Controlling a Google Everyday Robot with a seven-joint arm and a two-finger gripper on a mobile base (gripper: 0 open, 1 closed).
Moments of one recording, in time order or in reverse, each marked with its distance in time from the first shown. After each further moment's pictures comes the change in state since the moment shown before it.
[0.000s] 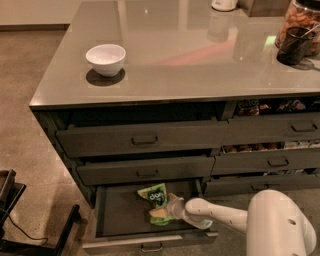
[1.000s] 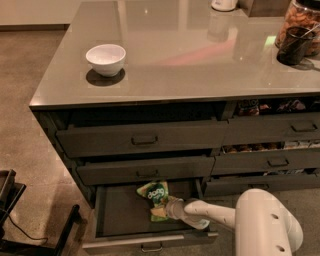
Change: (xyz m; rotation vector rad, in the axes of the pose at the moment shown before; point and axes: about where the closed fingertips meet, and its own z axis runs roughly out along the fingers) arm 0.024 -0.015 0.028 0.034 0.033 0.121
